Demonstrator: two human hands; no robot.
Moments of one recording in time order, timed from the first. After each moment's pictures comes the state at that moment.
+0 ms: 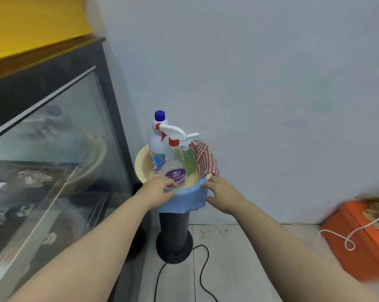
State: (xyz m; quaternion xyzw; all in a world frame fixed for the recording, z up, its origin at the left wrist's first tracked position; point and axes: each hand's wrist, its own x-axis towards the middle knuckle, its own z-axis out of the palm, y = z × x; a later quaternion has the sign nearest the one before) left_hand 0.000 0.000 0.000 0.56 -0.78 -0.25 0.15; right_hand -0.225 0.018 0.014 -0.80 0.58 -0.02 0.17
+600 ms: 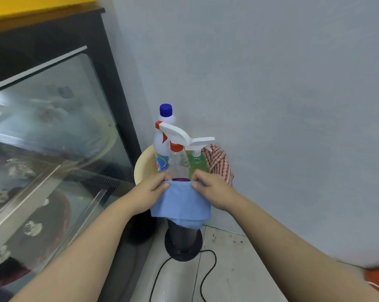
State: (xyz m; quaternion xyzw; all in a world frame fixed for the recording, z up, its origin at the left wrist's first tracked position) left_hand -0.009 -0.037 0.001 0.62 -0.65 -0.37 0.25; right_hand -0.215 -0.094 0.015 -0.83 0.43 -0.10 0.35
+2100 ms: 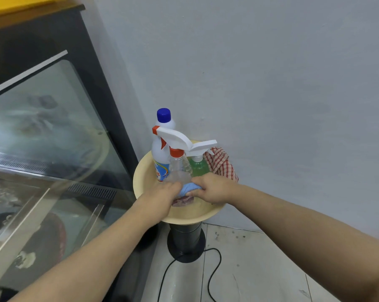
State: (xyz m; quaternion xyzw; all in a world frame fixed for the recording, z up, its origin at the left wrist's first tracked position) left_hand -0.016 -0.067 -0.008 0.58 -0.80 -0.12 0.08; right_hand -0.194 -0.134 0.010 -0.86 0.40 0.05 0.31
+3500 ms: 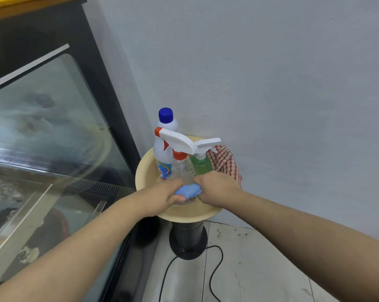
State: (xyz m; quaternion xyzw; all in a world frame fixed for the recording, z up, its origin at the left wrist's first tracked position) left_hand -0.007 -0.070 0.013 0.54 -0.76 -0.35 0.03; right_hand -0.183 -0.114 0.015 -0.88 0.46 0.08 0.13
